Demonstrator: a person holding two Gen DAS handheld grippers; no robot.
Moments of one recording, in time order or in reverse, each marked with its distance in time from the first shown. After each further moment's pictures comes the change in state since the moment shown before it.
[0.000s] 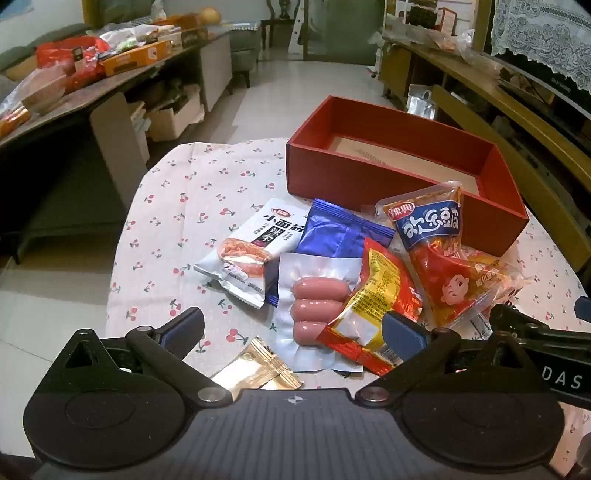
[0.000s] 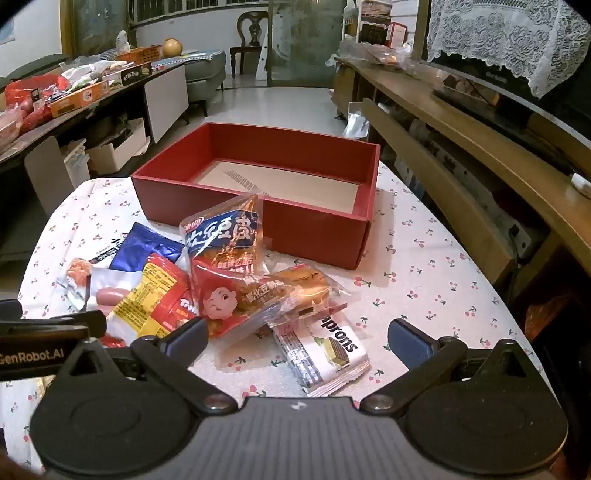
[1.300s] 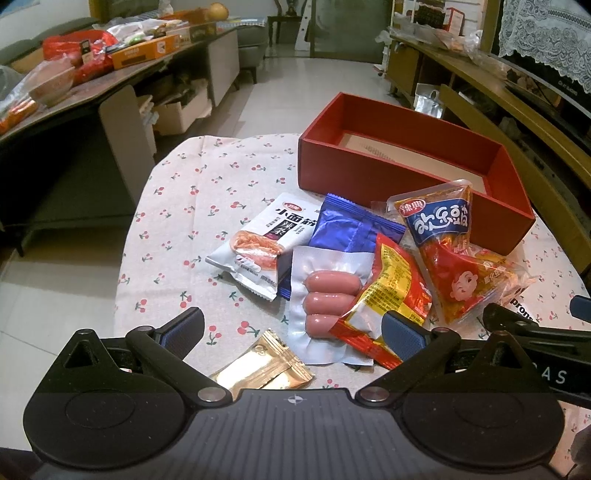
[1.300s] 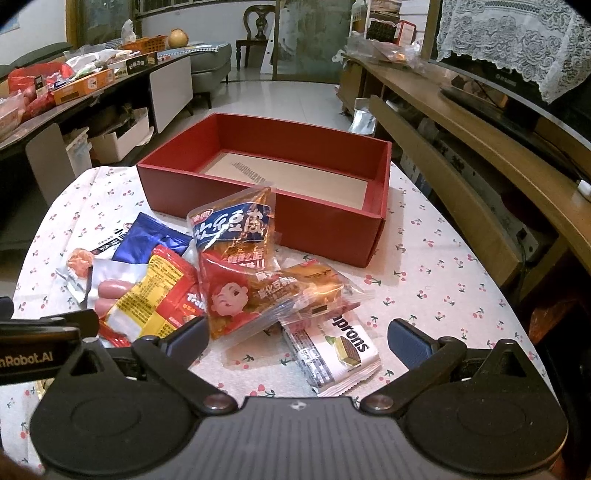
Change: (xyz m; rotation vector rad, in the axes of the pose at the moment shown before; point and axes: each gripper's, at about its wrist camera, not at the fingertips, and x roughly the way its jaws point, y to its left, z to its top) left arm -0.002 0.008 -0.003 -0.013 0.005 0.011; right arm 0.007 0.011 0.000 -0.028 0.016 -0.005
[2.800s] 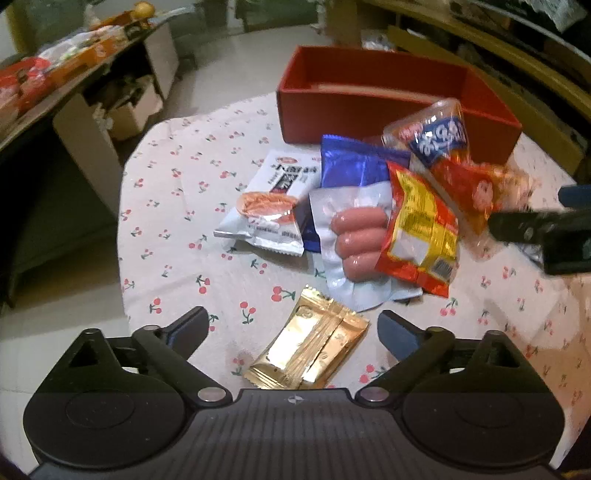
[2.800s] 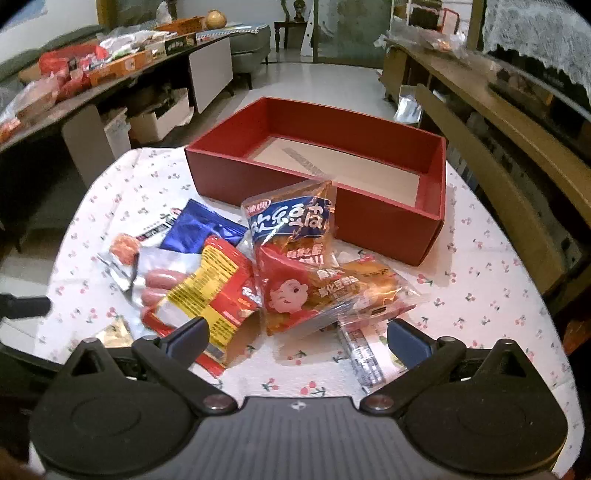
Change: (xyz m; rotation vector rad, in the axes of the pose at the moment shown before) left arm 0.021 0.033 -0.014 0.264 0.104 -0.081; right arm 0.002 0.019 0.012 -0.038 0.070 0.138
